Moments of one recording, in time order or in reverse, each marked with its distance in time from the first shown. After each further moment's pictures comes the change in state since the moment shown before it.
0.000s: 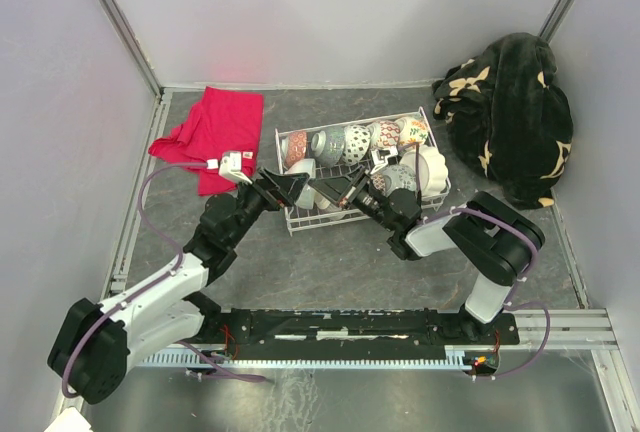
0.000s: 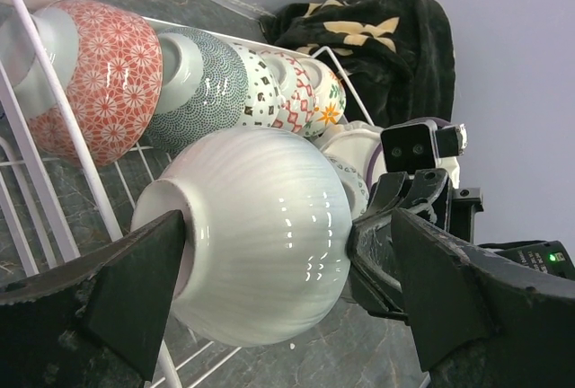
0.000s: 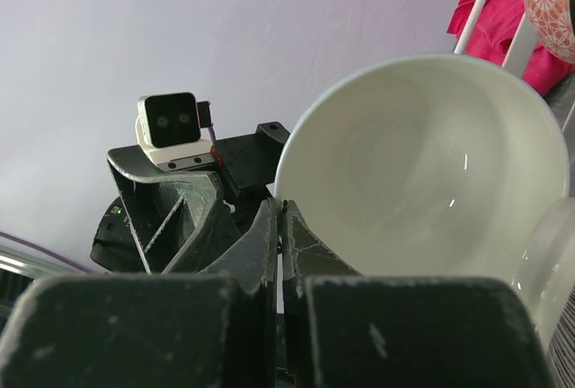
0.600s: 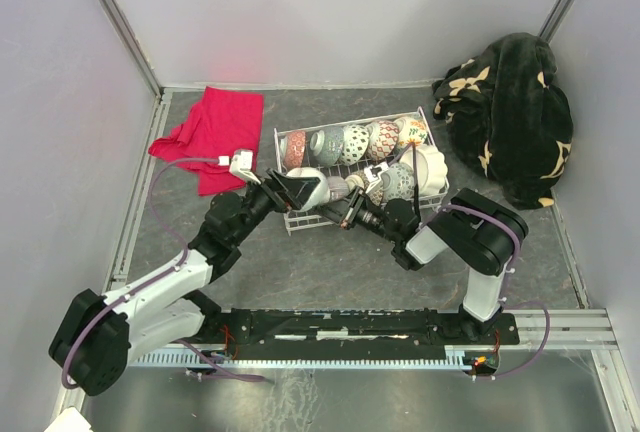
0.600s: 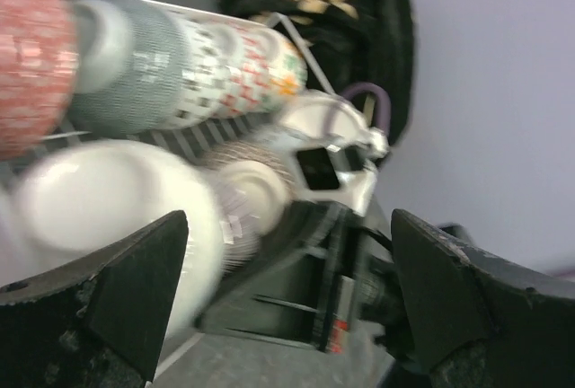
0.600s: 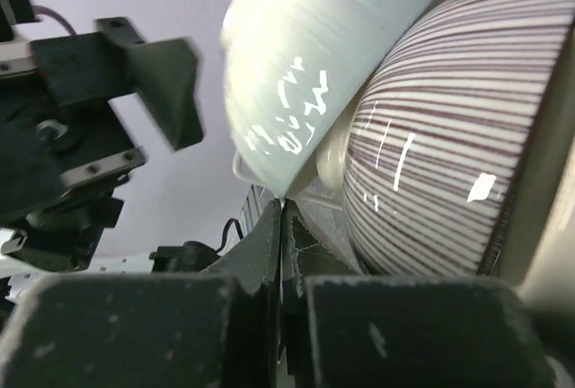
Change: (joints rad) left arm -0.026 0.051 0.017 0.026 0.047 0.000; right arm -0.005 0.082 -0.097 -0.002 -0.086 -0.171
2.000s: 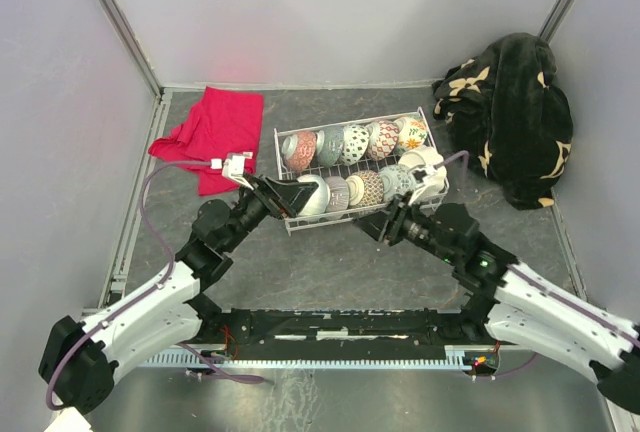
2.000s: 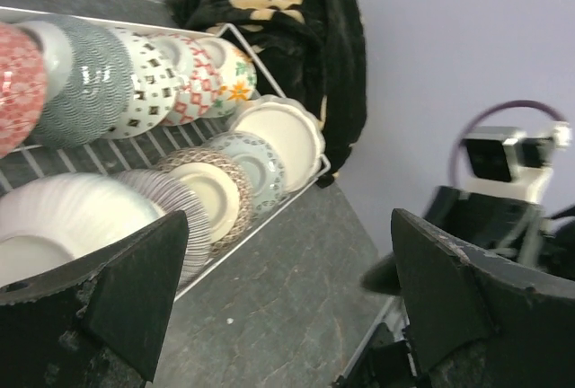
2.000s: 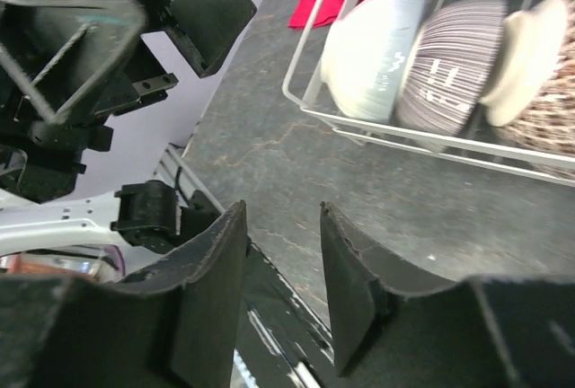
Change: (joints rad) left arm -0.047 -0.163 0.018 -0.063 0.043 0.002; right arm 0.090 -1.049 0.060 -1.312 0.212 -0.346
